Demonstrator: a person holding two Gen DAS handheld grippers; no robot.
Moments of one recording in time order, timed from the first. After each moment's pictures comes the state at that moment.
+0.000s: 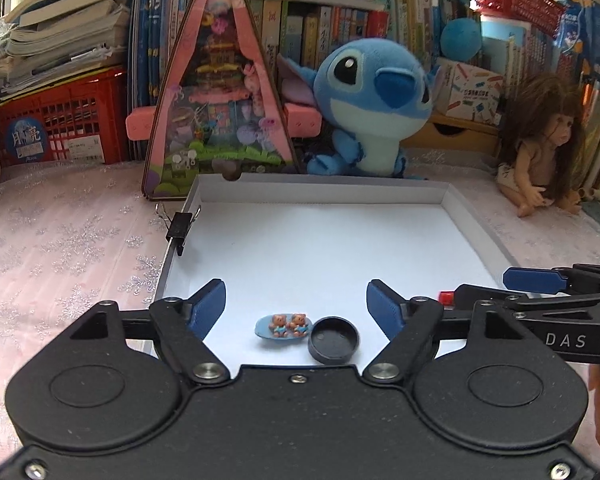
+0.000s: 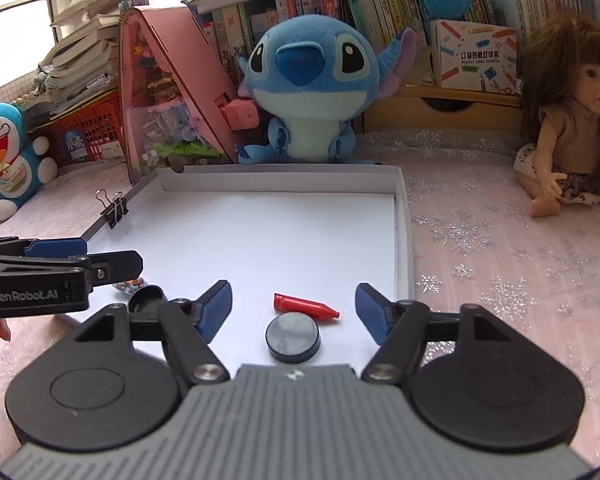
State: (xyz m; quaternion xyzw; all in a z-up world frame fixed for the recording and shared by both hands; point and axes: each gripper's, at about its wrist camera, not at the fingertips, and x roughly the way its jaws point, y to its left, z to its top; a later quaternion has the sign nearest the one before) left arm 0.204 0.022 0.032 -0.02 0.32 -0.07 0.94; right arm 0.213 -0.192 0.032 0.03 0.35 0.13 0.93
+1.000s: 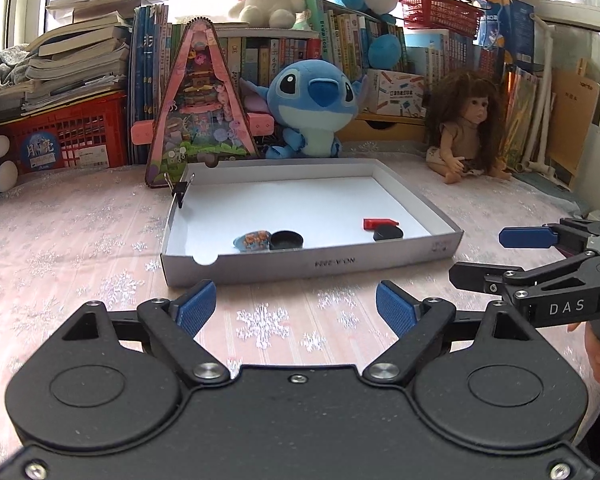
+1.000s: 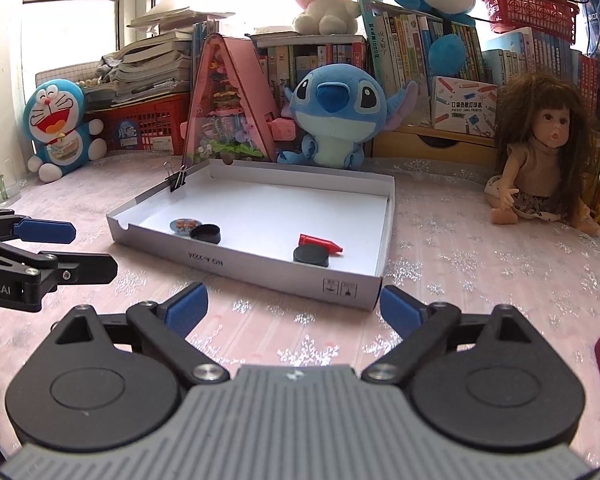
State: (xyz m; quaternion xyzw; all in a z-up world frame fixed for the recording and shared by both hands) left arm 0.051 0.028 0.033 0.01 0.27 -0.12 0.95; right arm 0.086 -0.205 0.043 -0.02 0.28 0.16 0.95
